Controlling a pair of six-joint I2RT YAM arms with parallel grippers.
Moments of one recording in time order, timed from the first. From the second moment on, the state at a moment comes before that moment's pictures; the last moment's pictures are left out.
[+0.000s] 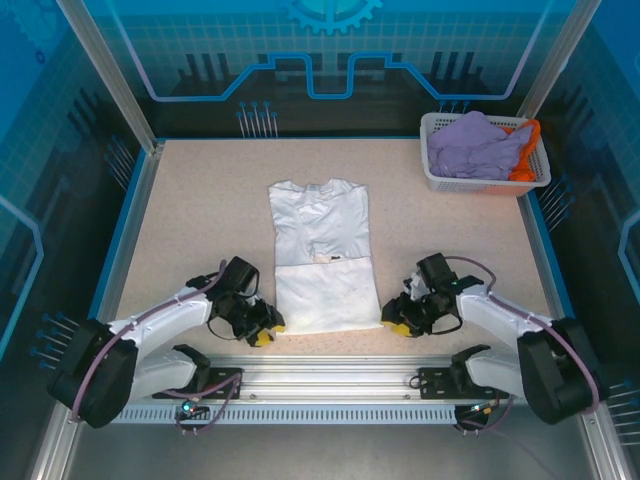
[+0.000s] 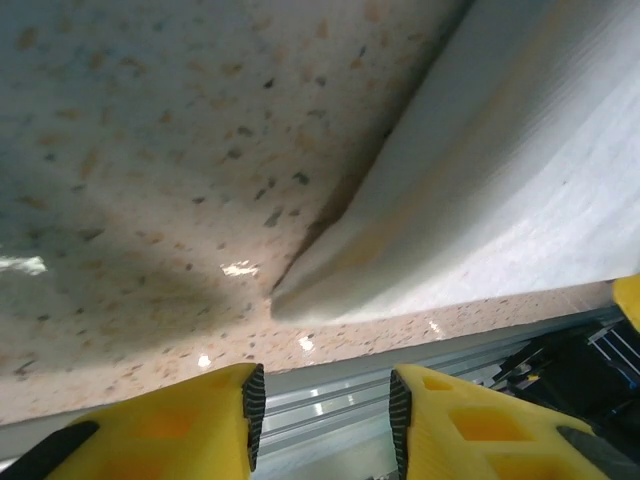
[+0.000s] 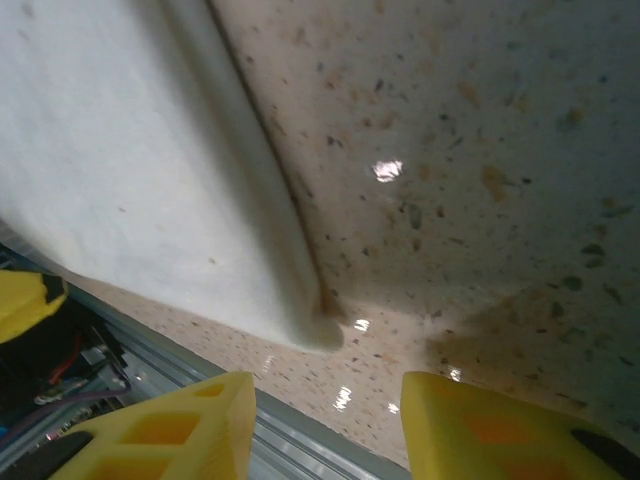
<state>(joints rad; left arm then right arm) -0.46 1.16 0.45 -0.62 0.61 -1.09 0.35 1.20 0.43 -0.58 -0.65 0.70</state>
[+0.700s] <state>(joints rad) -0.46 1.34 0.49 -0.56 0.60 -1.09 0.47 1.41 0.56 -0.60 -0.58 0.65</state>
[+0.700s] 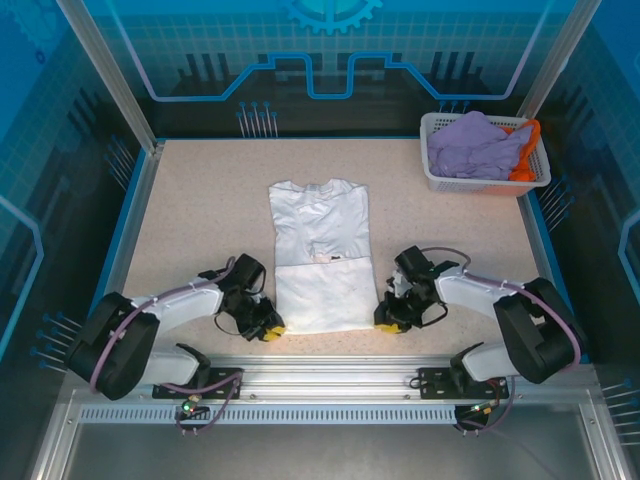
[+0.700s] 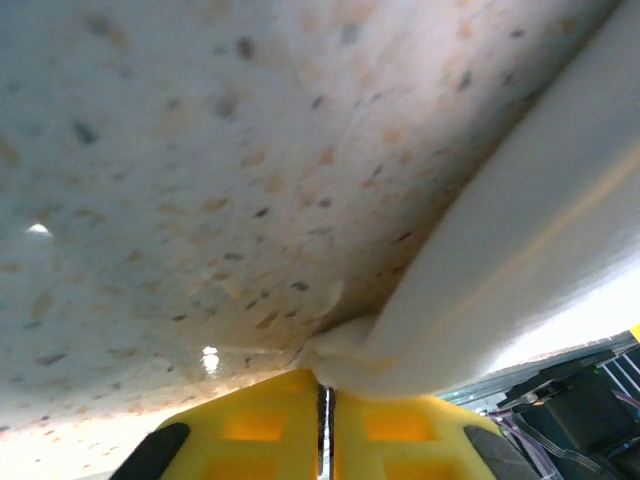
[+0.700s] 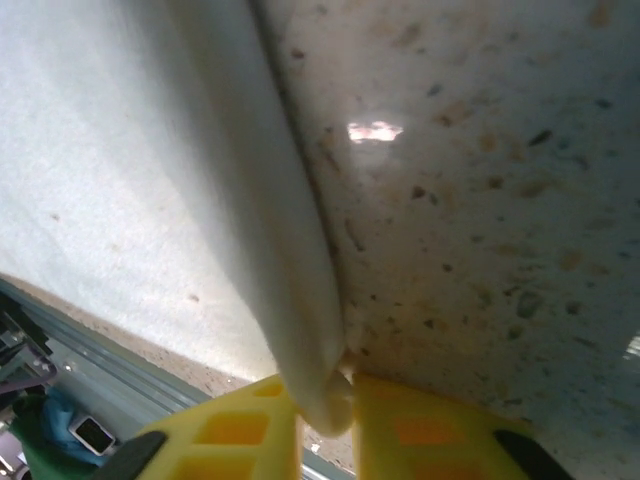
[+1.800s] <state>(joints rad) -0.51 1.06 0.75 -1.06 0.62 -1.02 0.62 0.89 0.63 -0.96 -0.53 0.79</state>
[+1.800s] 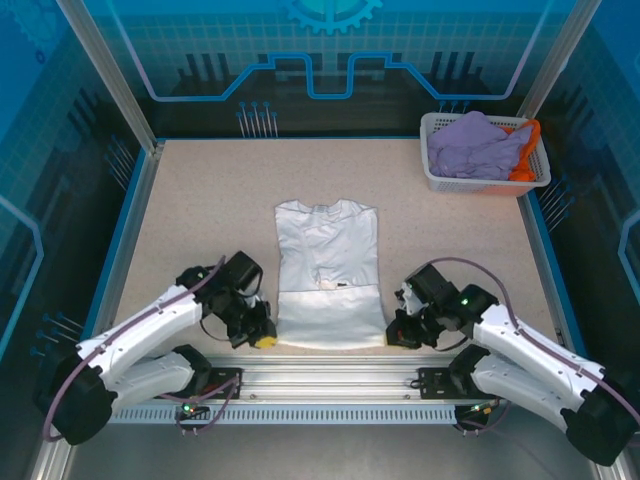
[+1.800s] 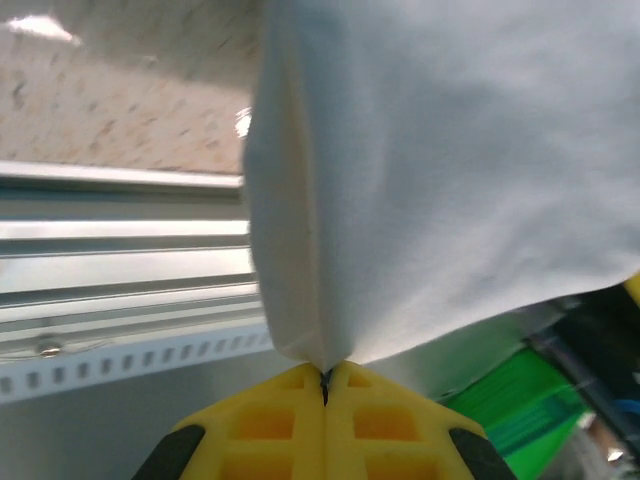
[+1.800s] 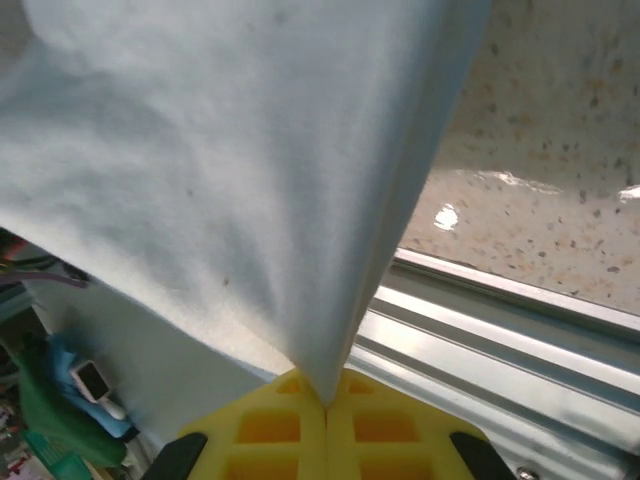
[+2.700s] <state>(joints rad) -0.09 2.05 1.79 -1.02 0.69 -0.87 0.24 2.08 1.87 -1.05 -0.56 0.71</state>
